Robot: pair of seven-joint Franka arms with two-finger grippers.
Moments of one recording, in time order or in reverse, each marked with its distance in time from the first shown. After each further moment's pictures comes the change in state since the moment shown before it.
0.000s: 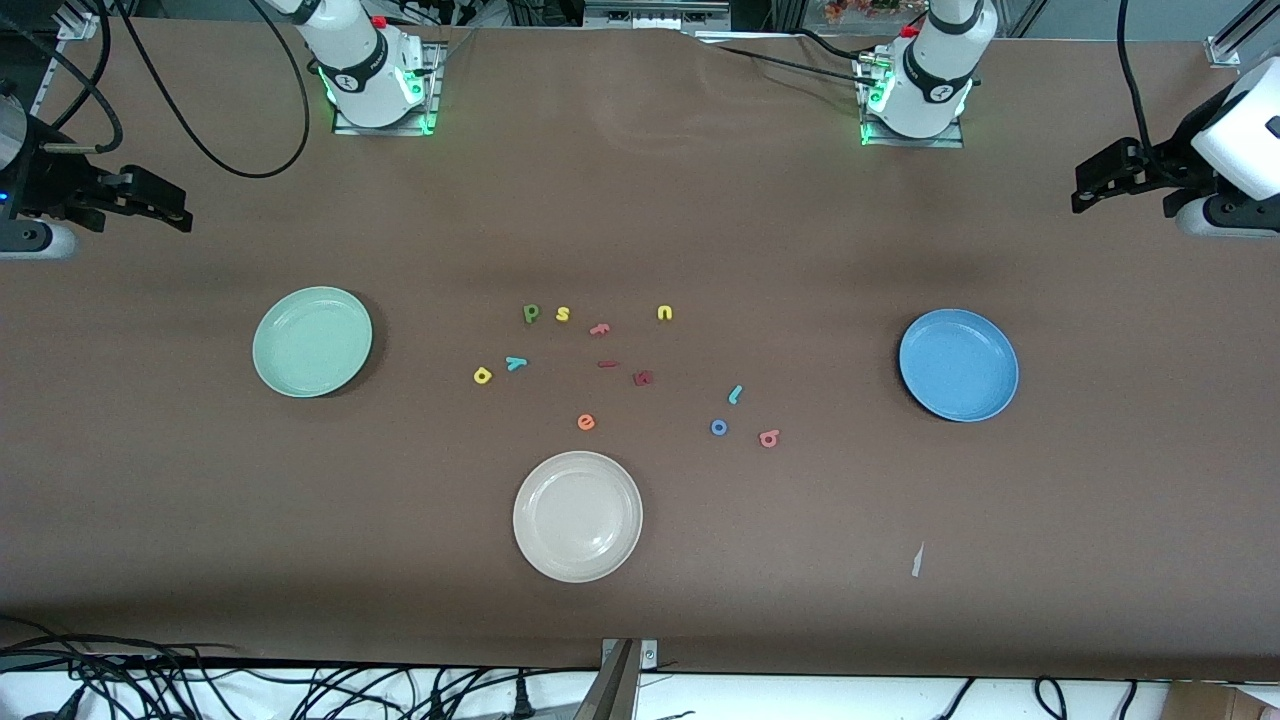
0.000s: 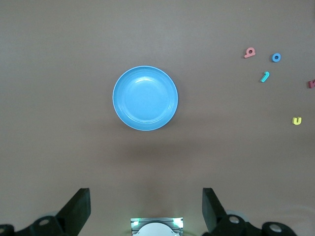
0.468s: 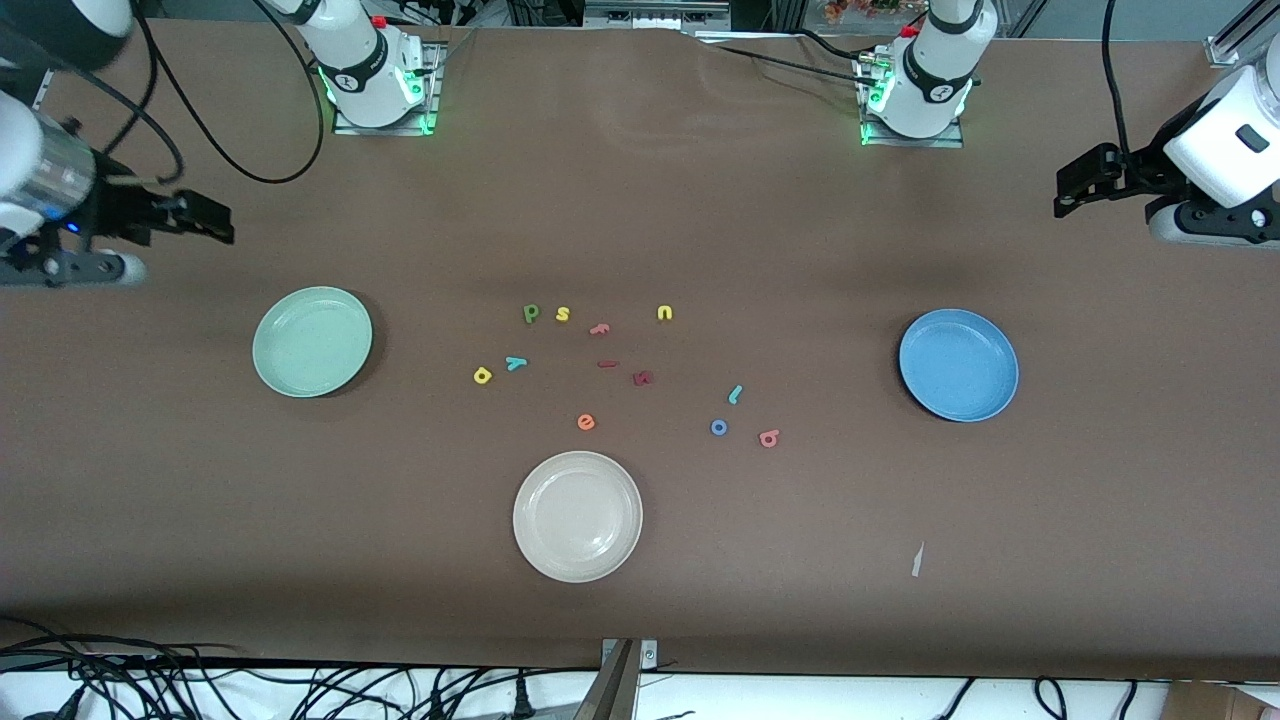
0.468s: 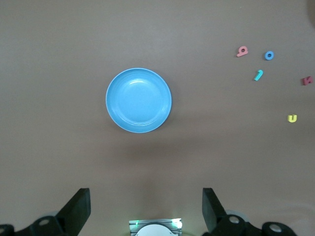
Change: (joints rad) left arm -0.023 0.028 -0.004 0.024 -0.021 0.001 0.000; right arm 0.037 0.087 0.024 -0.020 0.000 0.033 0.063
